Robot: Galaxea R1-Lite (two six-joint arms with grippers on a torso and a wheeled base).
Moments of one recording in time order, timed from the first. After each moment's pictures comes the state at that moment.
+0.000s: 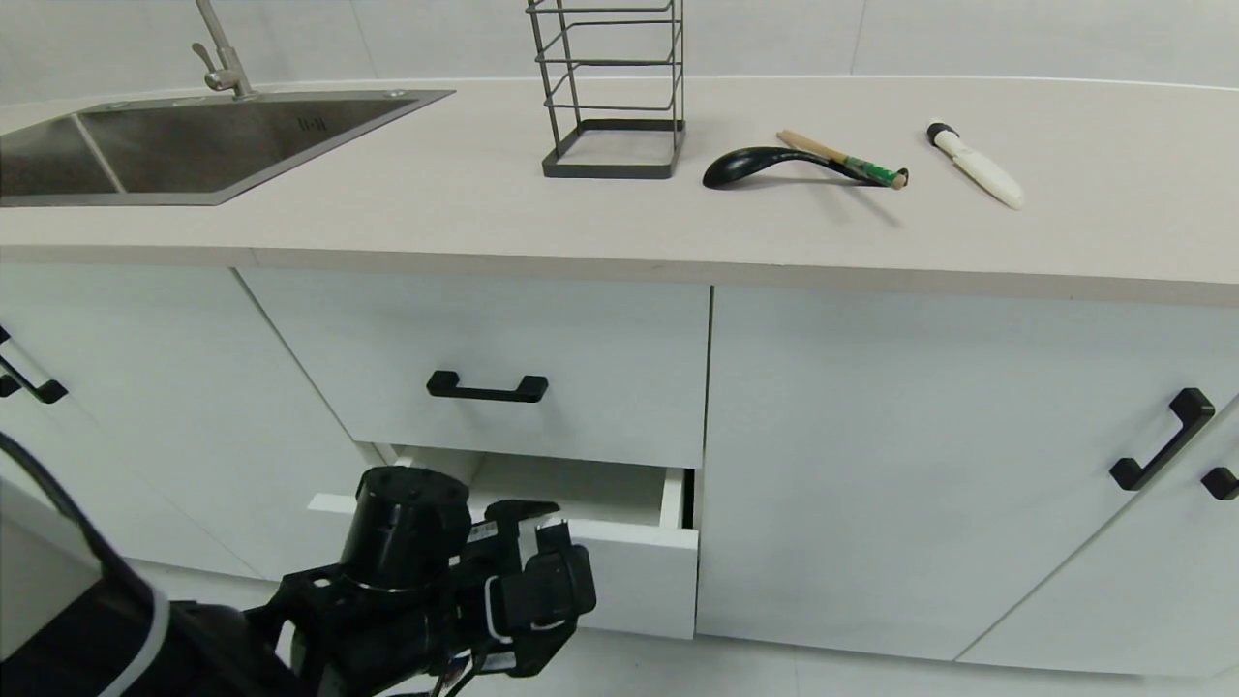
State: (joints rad) left arm -0.55 1.82 -0.42 -0.74 0.00 0.94; right arm 0.00 0.00 0.00 0.00 -0.02 0.00
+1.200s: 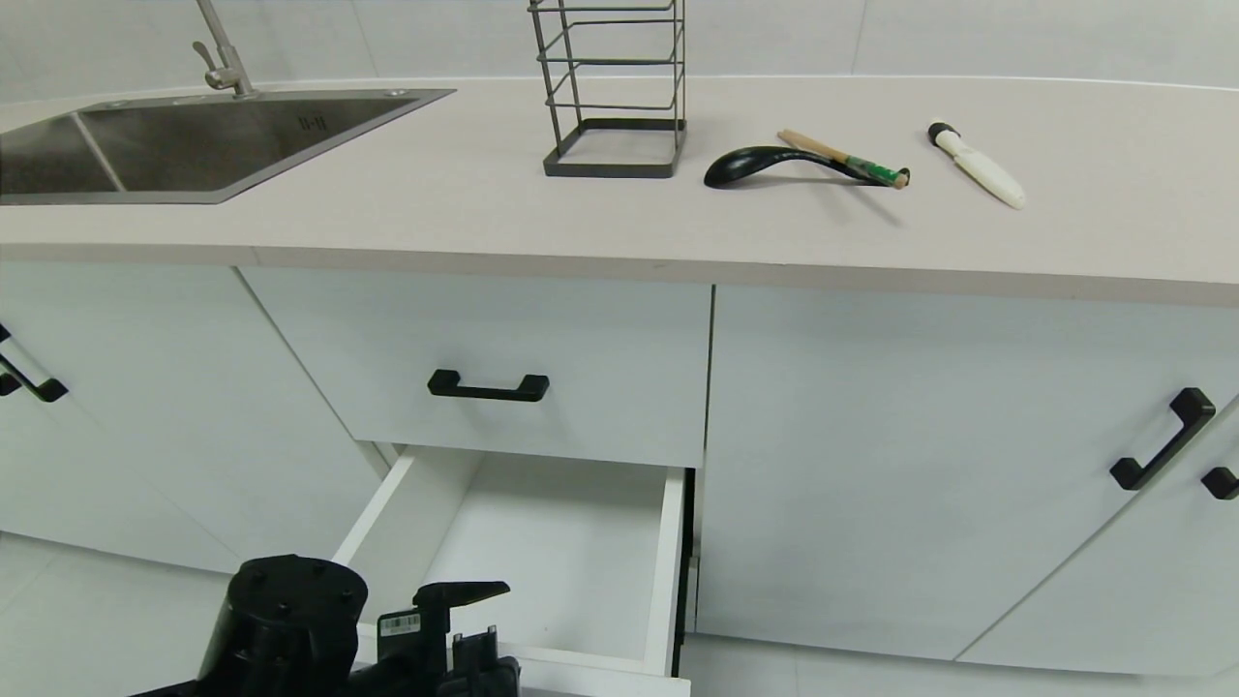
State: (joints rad) left arm -0.62 1.59 -0.19 -0.72 -0.02 0.93; right arm 0.00 0.00 0.00 0.00 -0.02 0.00
